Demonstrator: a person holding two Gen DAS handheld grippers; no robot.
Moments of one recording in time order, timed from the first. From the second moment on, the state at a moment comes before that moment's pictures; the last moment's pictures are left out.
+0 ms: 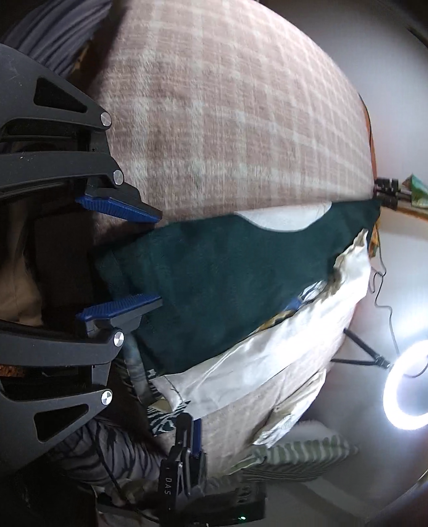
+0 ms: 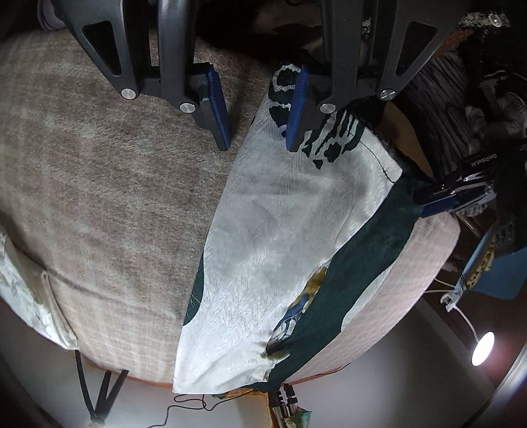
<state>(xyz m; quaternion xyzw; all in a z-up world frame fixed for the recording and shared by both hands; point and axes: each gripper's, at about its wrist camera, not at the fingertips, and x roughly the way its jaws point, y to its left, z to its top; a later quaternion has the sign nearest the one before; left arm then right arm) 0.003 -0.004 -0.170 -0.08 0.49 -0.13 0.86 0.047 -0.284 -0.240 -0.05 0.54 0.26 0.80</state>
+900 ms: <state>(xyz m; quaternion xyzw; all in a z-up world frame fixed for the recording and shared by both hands) 0.002 0.022 -0.171 -0.14 0.50 -0.15 0.84 0.036 -0.297 -0.243 0.00 0.55 0.29 0.78</state>
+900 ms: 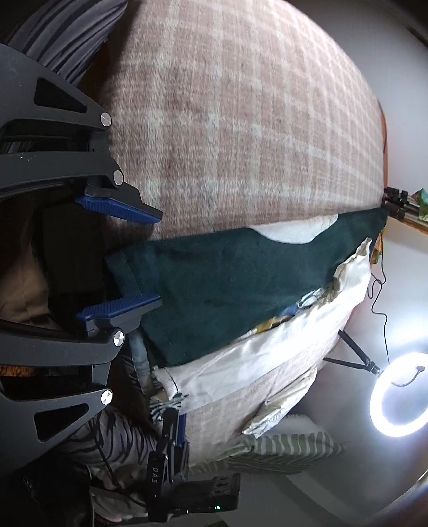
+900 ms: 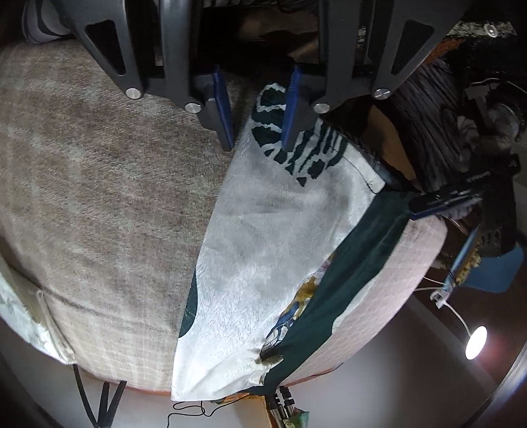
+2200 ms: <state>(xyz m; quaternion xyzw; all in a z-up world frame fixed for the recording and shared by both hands) 0.006 0.029 -0.168 -0.21 0.51 -0.21 0.80 0.048 -0.331 -0.258 0.21 0.56 0.34 0.73</state>
